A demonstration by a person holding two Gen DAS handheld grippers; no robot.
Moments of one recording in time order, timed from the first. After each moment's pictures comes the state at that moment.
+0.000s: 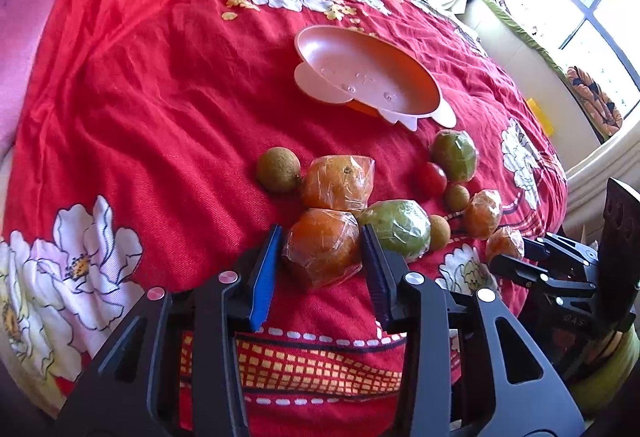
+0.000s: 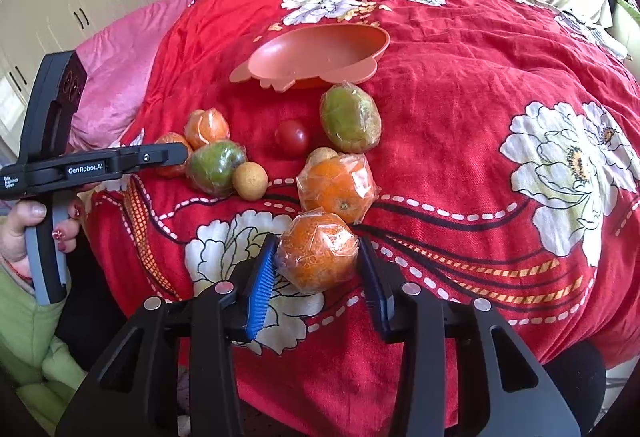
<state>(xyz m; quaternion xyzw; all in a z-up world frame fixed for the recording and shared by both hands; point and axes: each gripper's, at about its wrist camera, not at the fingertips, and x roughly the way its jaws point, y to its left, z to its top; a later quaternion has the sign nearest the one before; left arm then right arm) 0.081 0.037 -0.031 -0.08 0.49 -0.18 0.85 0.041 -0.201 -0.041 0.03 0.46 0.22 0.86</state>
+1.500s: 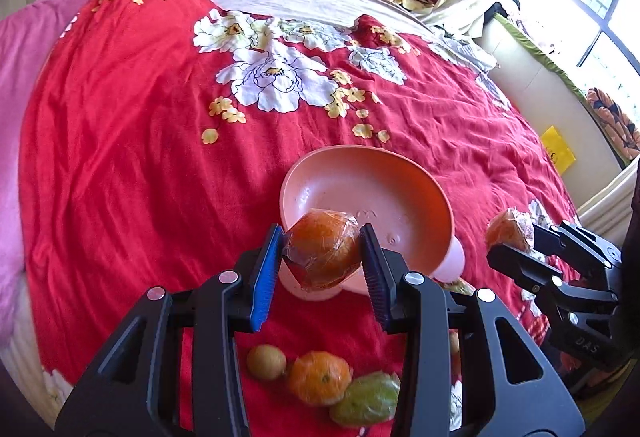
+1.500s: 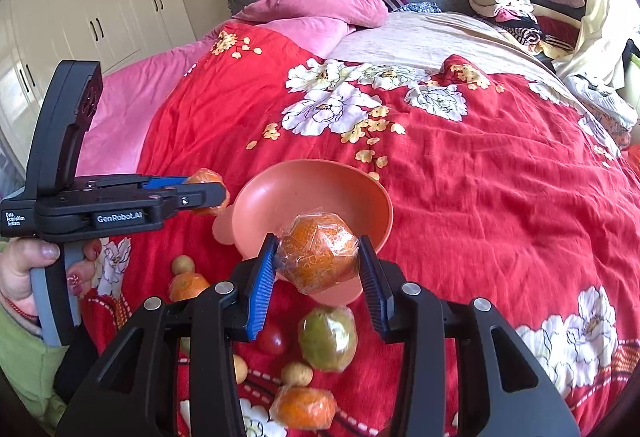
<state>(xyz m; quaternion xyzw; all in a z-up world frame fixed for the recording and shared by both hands) 0.187 0.005 0.016 -0.06 0.46 -0.14 0.87 0.160 -0.178 0.021 -0.01 0.39 0.24 0.89</state>
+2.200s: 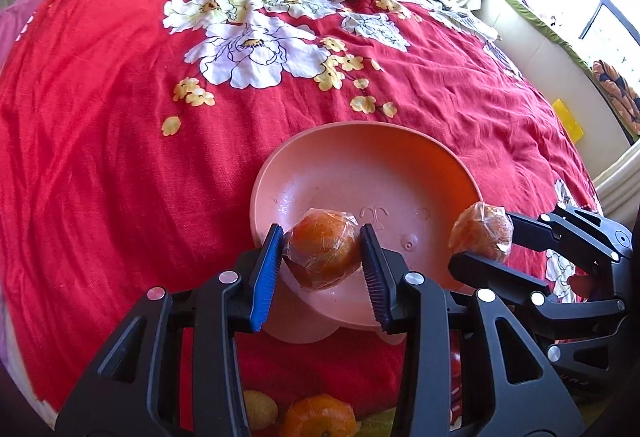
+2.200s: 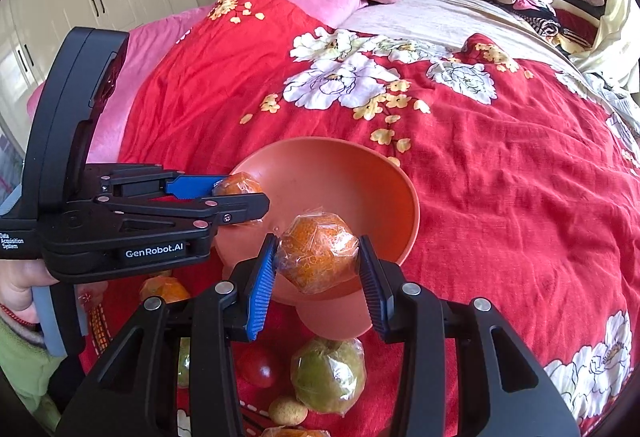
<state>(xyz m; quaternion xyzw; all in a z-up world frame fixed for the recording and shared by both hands) 0.214 -0.017 -0.021 -0.03 0.49 -0.15 0.86 0.193 -0.155 -0.013 -0.04 0.43 0.25 0.87</state>
